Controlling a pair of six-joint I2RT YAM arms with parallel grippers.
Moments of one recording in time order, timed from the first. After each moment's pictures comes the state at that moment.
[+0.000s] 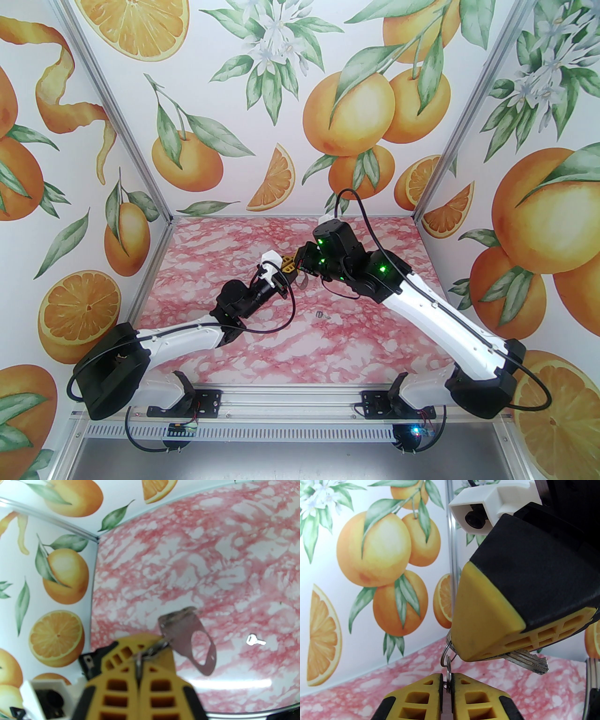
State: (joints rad) left arm -0.81 1.39 0.63 1.00 0.03 0.03; right arm 0.83 1.41 1.61 -0.83 0.11 0.99
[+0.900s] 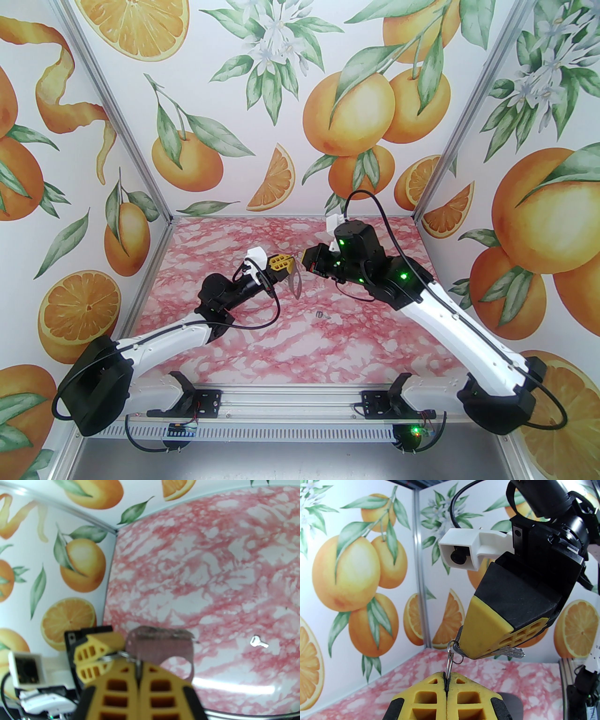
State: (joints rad) left arm -0.67 1.29 0.65 0.98 0.42 -0.05; right arm 0.75 1.27 1.48 -0.76 -0.08 0.87
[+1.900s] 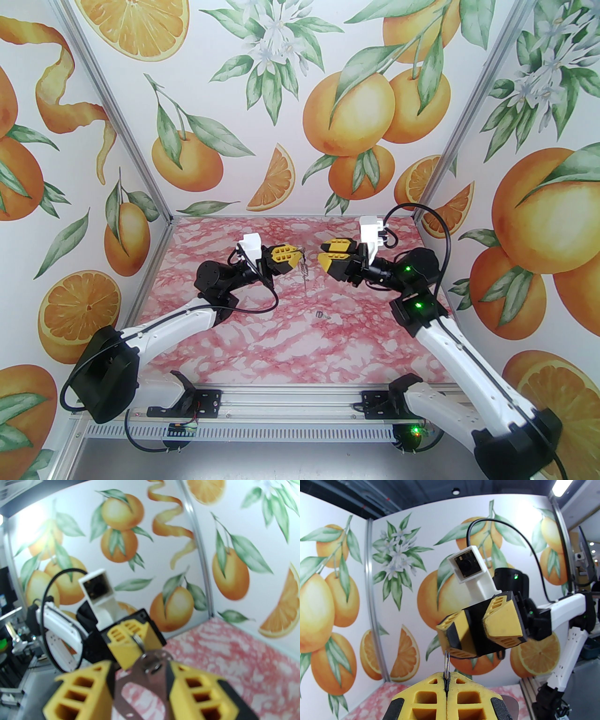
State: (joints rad) left arm -0.64 1.38 0.83 1.15 0.70 -0.28; right arm 0.37 1.05 0.89 0.49 -0.94 0.48
